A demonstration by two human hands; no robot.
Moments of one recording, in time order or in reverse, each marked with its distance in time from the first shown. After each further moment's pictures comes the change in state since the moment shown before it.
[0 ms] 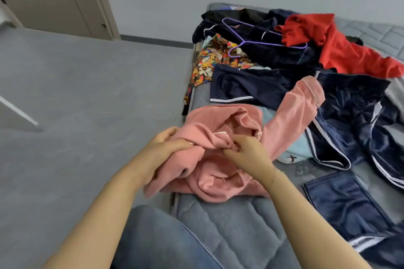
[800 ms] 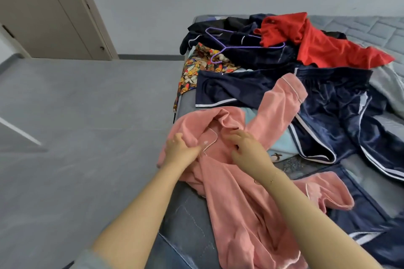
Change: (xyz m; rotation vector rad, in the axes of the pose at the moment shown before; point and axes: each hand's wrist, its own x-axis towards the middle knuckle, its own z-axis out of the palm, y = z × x) left_hand 0.082 -0.032 0.091 0.627 0.421 -0.129; right_hand -0.008 0.055 -0.020 -0.113 0.025 -0.012
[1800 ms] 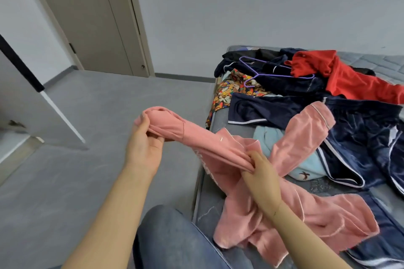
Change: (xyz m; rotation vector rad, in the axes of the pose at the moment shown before) left_hand -0.082 -0.032 -0.187 -1.585 0.182 0.197; right_hand -0.047 -0.083 0.023 0.252 0.257 0.094
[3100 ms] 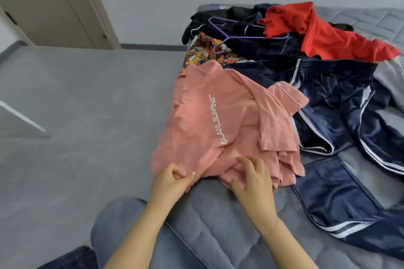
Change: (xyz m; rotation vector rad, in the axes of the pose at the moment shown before) left_hand -0.057 -0.176 -0.032 1.420 -0.150 -0.264; right_hand -0.045 0.092 -0.012 -0.162 -0.067 0.163
